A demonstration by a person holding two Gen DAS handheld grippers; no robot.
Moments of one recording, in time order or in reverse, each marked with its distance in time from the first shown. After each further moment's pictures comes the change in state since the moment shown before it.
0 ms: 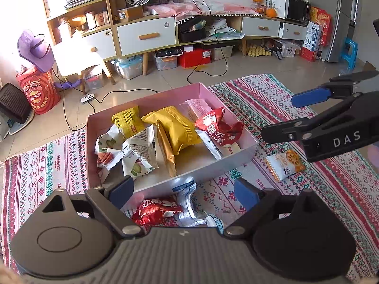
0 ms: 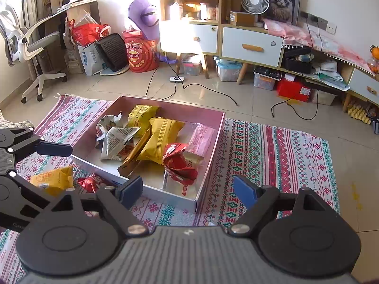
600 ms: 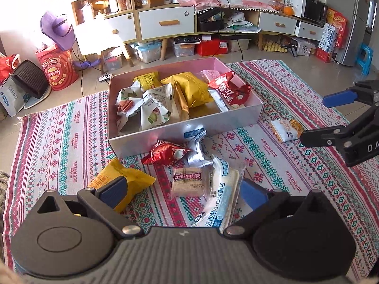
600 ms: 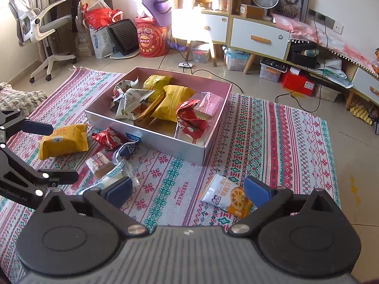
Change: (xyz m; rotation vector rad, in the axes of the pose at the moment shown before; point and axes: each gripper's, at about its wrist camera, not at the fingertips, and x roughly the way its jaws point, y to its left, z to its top) left arm -0.024 0.000 -0.066 -0.100 0.040 0.066; right arm -0.018 0.008 -0.055 -0.067 0.047 0.013
